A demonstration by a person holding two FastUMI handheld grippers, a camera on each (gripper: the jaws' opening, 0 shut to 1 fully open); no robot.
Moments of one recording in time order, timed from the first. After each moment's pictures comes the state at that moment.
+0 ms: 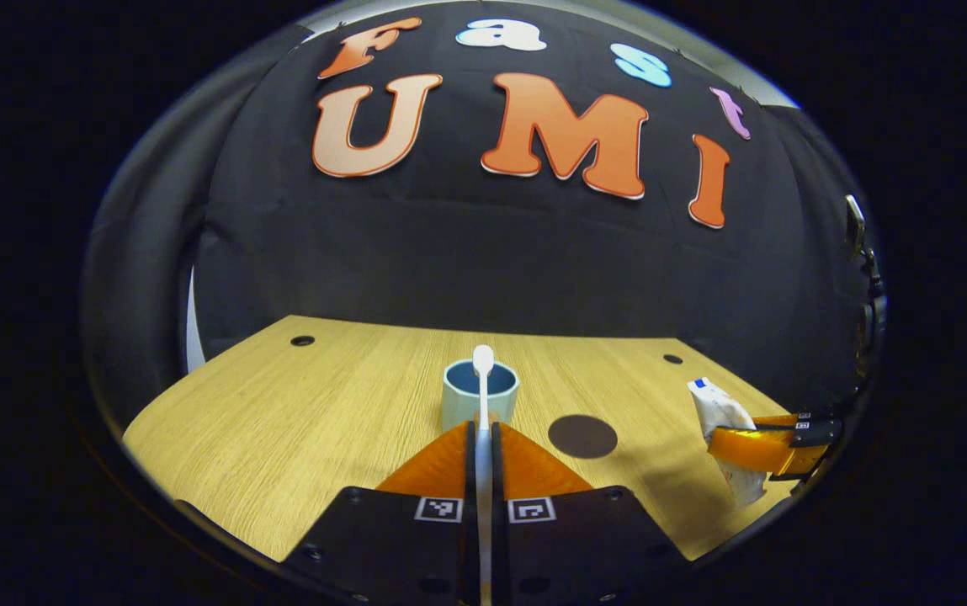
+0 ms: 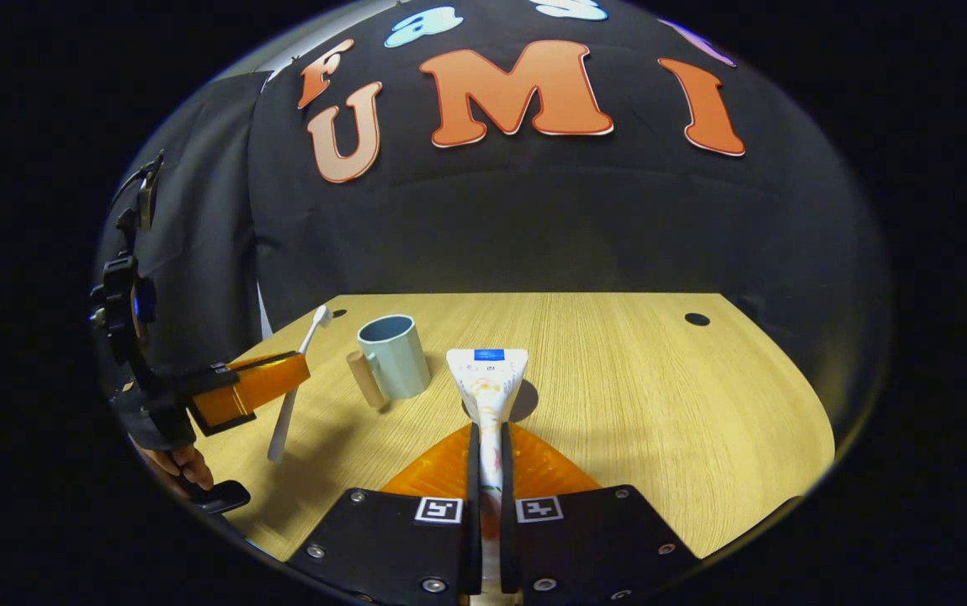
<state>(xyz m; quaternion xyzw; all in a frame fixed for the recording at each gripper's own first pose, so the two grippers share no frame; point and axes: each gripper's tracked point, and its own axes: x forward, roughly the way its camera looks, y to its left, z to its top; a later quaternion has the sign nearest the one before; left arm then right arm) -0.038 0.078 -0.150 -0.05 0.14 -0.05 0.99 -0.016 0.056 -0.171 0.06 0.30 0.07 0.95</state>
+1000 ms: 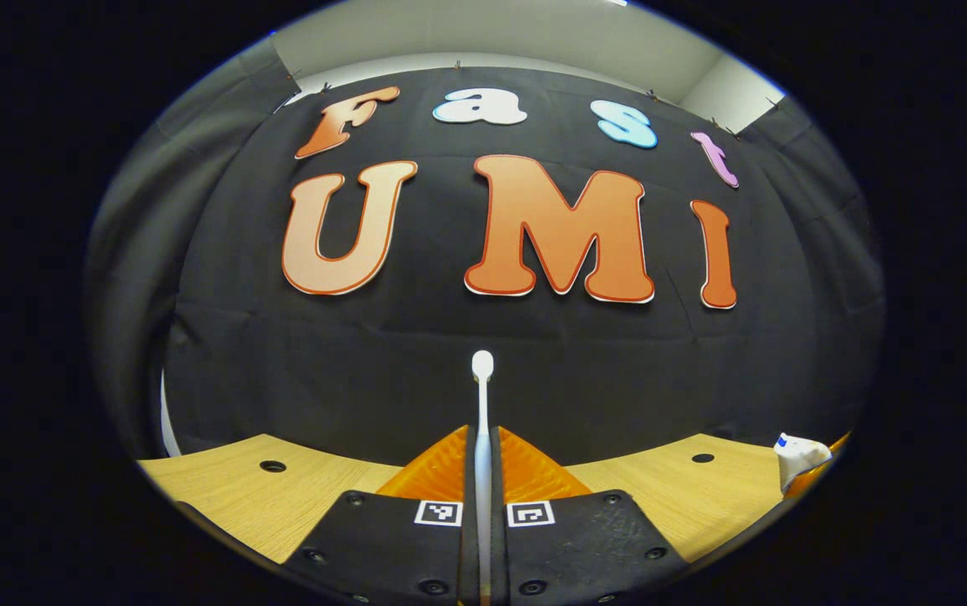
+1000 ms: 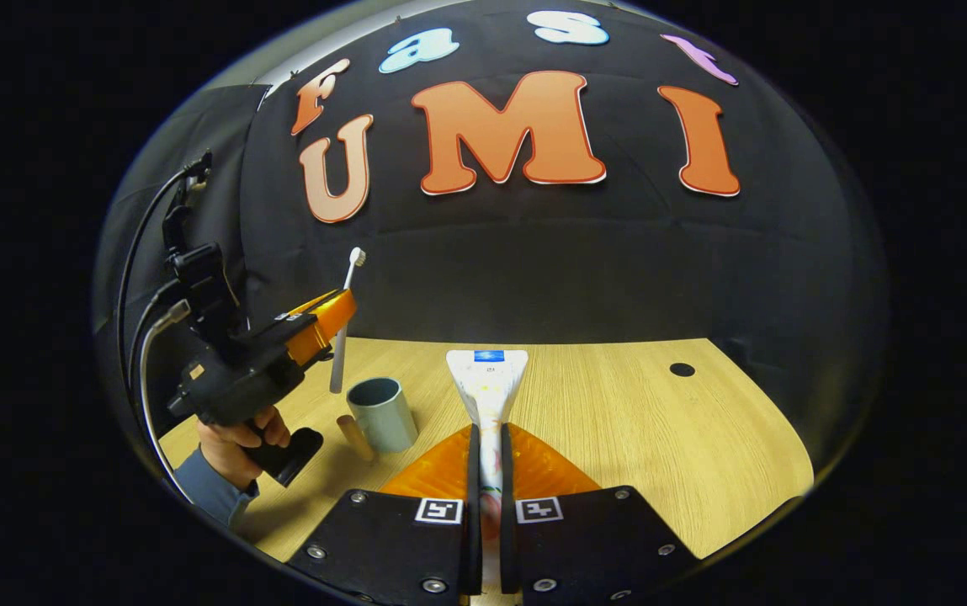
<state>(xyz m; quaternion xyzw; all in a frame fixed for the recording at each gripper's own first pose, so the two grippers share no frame) 0.114 0.042 -0.063 -0.03 -0.06 -0.06 1.00 0.022 0.041 -0.126 0.05 0.24 0.05 0.97</state>
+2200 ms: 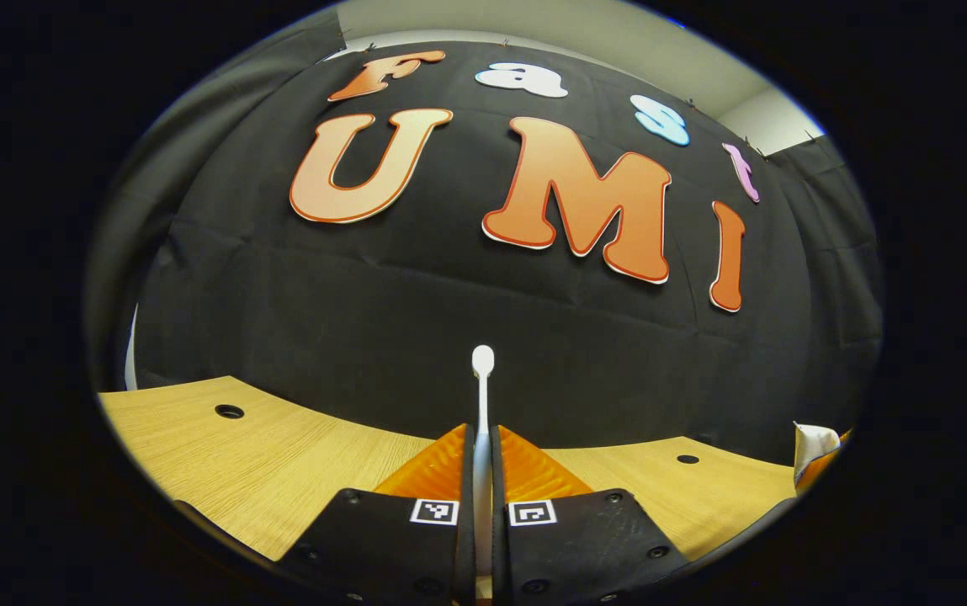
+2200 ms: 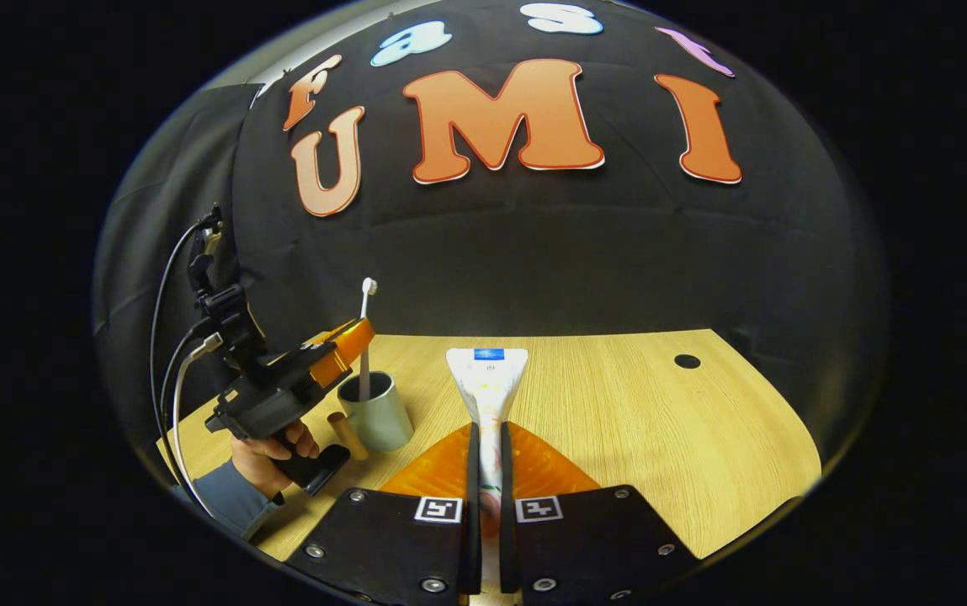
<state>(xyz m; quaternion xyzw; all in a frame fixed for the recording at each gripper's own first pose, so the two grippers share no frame) 0.142 0.048 -0.134 -0.11 -0.01 -0.09 0.99 0.032 0.043 -0.145 0.06 0.26 0.05 0.96</state>
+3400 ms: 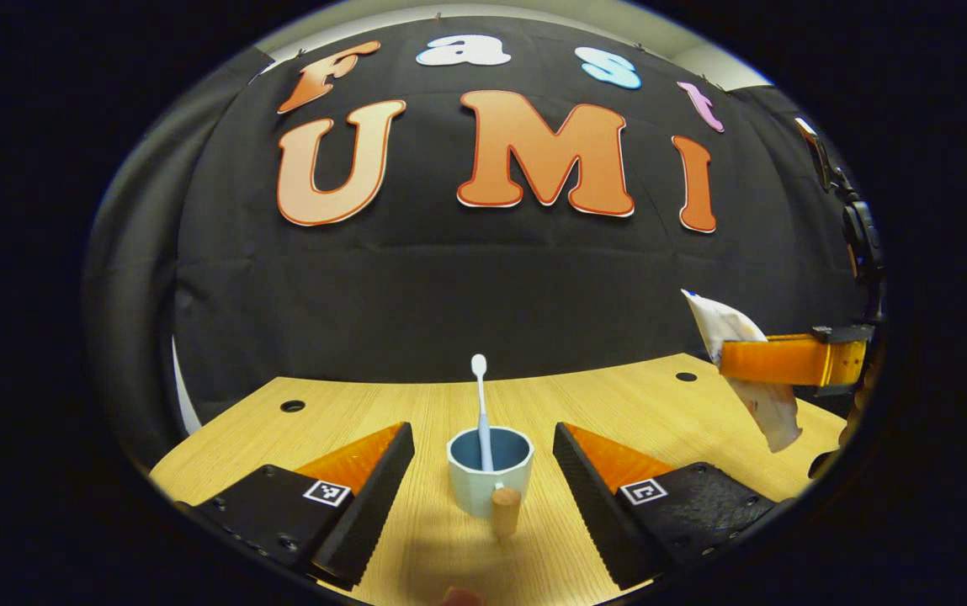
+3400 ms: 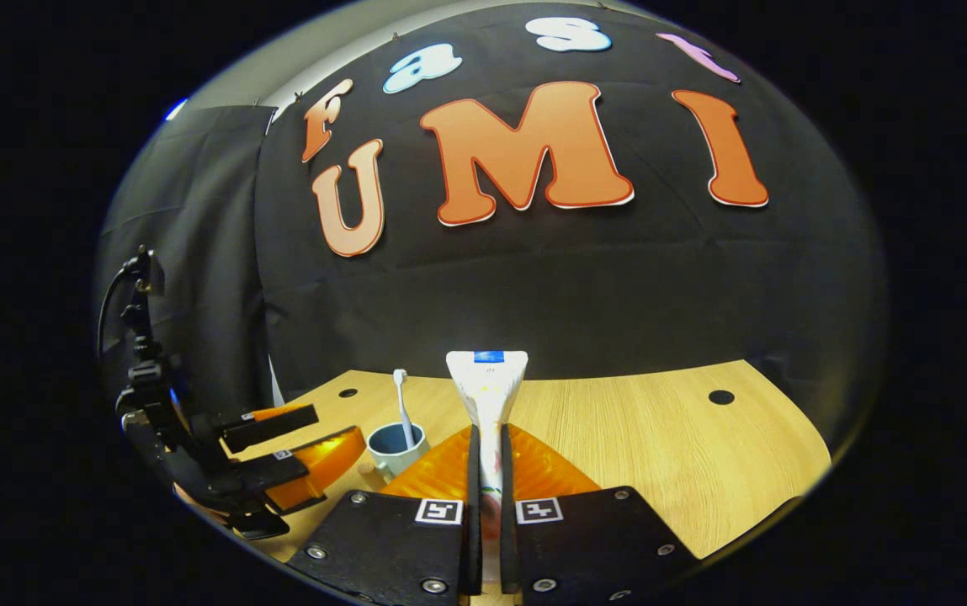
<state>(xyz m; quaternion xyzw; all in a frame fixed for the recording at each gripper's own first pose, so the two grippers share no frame) 0.027 0.071 -0.135 0.01 0.11 -0.07 0.99 0.080 0.069 -0.100 0.09 0.18 0.10 0.97</state>
